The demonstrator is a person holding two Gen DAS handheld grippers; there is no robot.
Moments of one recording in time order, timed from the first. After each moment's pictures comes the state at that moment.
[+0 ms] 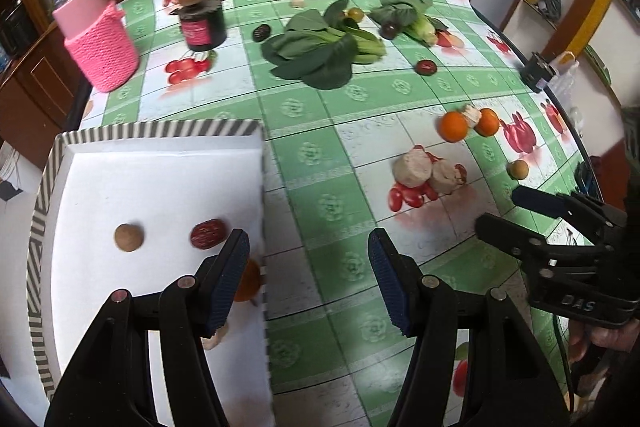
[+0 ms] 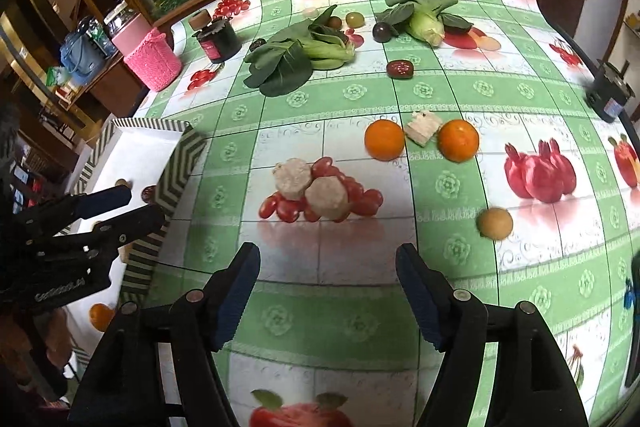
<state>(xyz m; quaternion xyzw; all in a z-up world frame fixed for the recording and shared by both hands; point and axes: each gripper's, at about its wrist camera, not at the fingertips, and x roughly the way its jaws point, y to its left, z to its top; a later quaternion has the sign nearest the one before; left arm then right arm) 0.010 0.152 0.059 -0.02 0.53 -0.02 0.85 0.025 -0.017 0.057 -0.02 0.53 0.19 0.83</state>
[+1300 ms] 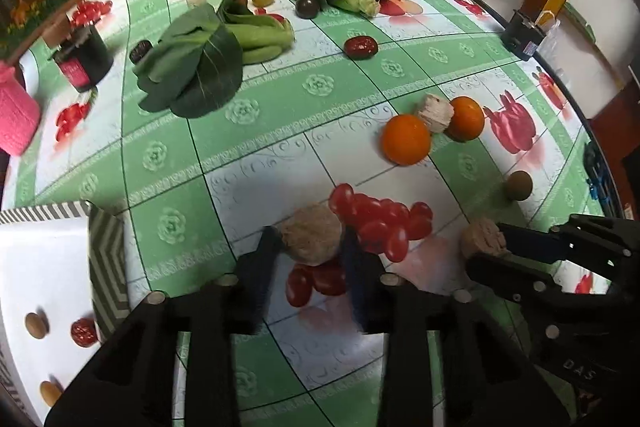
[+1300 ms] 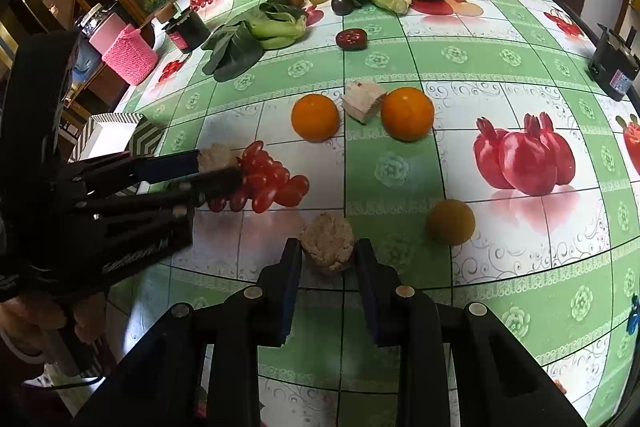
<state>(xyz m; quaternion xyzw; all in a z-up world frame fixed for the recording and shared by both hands) 0.074 0.069 0.012 0.03 0.54 -0.08 0.84 0.048 -0.064 0.027 0.00 0.55 0.20 0.81</state>
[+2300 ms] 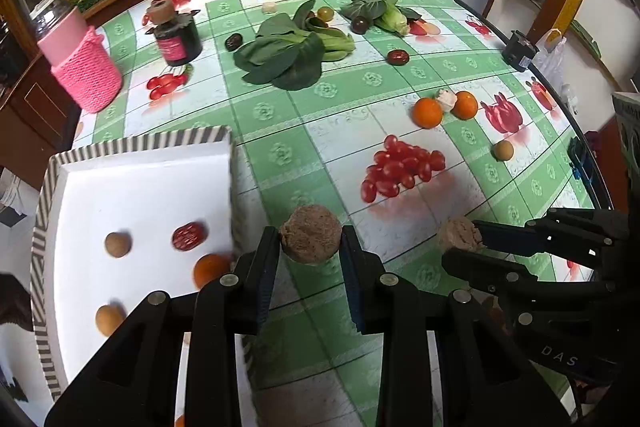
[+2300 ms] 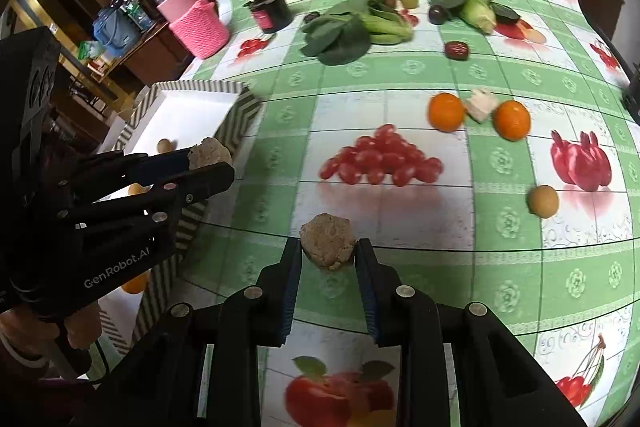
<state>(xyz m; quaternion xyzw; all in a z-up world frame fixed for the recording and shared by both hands) -0.002 0.131 0.060 0.02 0.52 -0.04 0.85 -0.001 0.003 0.062 -0.01 0.55 0.26 0.79</state>
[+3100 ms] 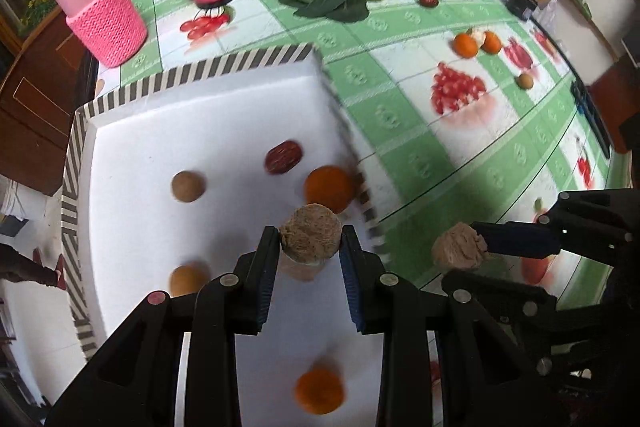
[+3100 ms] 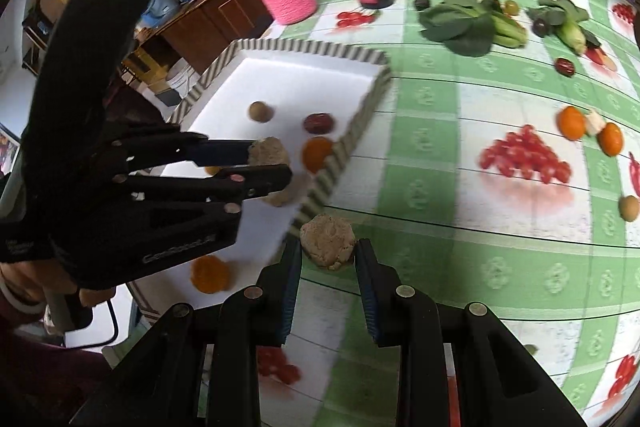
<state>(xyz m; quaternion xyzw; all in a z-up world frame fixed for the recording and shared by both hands) -0.028 0.215 0.044 0.06 0.58 -0.08 0.81 -0.053 0.108 0.065 -0.03 0.56 0.32 0.77</state>
